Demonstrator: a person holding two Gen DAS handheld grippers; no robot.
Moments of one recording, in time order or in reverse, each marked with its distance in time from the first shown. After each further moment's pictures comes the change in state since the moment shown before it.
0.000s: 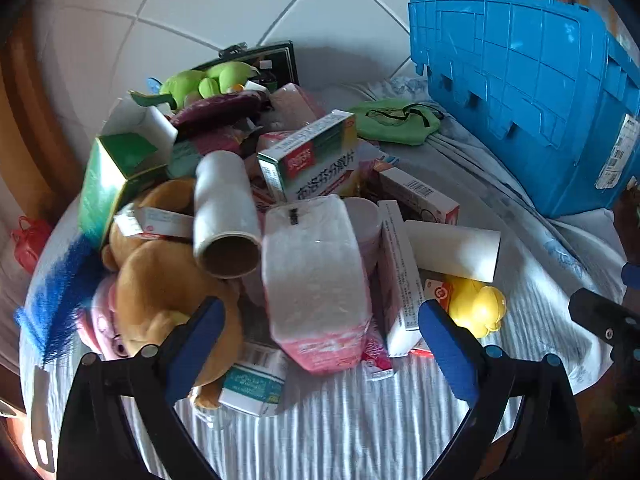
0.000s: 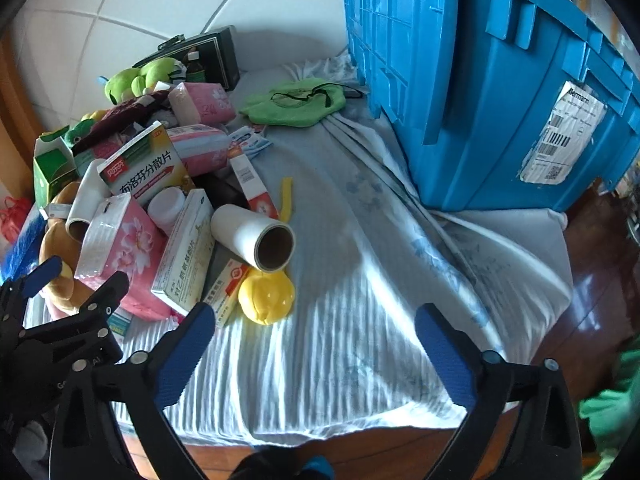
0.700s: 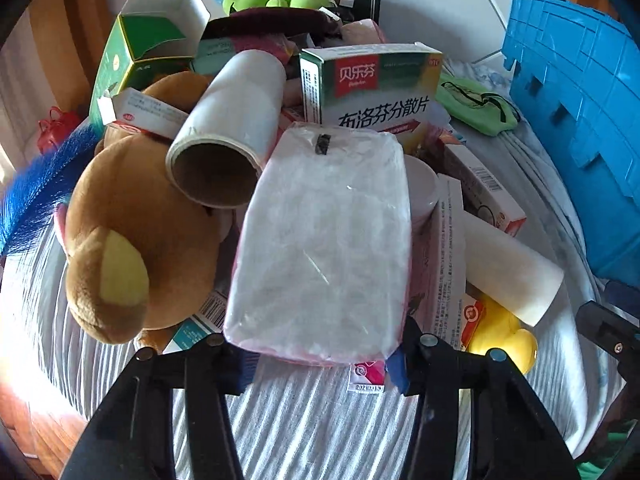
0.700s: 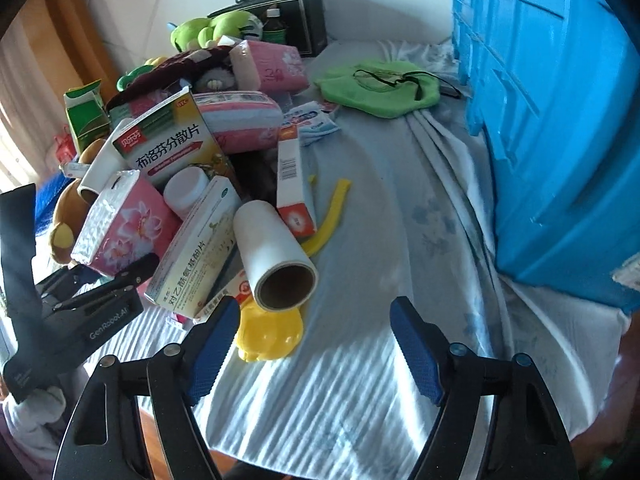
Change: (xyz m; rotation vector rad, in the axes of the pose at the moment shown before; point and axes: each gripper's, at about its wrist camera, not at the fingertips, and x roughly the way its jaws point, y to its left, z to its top) left arm 0.051 0.000 -0.008 -0.310 0.138 0.140; right arm 0.067 -0.004 0.048 -0.299 0.101 0.272
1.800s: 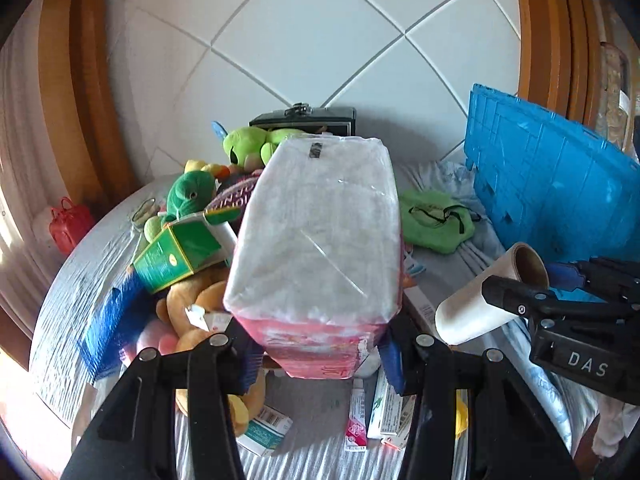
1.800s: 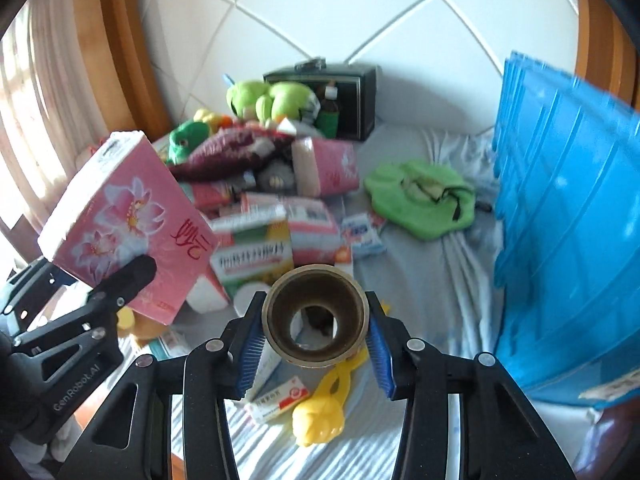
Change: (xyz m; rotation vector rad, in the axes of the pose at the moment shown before) left arm -0.126 -0.005 0.073 0.089 -0.351 -0.037; right arm -0.070 0.065 0.094 -0.137 -0.205 0.040
